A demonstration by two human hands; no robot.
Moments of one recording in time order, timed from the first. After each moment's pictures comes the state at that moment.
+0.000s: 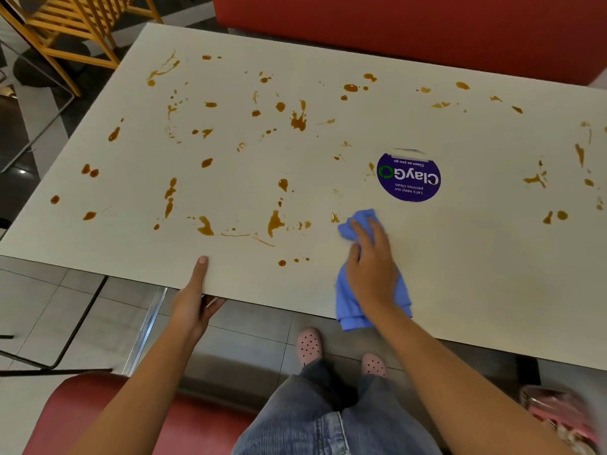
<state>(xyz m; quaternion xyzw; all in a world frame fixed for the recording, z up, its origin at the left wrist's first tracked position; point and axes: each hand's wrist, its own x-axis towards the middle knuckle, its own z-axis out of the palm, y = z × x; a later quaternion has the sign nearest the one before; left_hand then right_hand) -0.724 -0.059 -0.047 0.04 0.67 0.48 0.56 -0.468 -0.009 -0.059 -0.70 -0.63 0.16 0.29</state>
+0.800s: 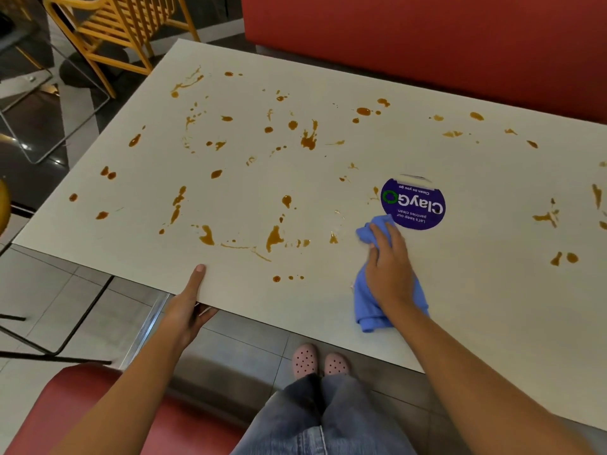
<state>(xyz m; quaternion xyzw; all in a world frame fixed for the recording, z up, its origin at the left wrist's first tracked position) -0.720 -0.056 -0.043 0.02 0.69 0.48 0.54 -0.425 0.034 -0.059 -0.67 -0.68 0.16 0.26</state>
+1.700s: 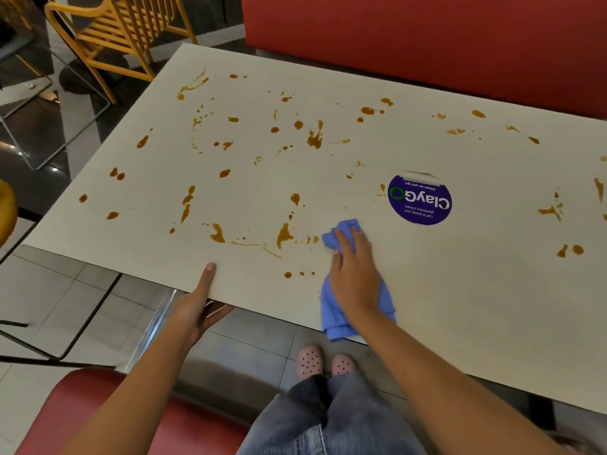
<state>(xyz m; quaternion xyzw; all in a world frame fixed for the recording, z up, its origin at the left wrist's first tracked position) -0.728 -0.060 -0.037 0.03 0.69 0.43 0.57 -0.496 0.004 -0.049 -0.66 -0.69 0.19 0.24</state>
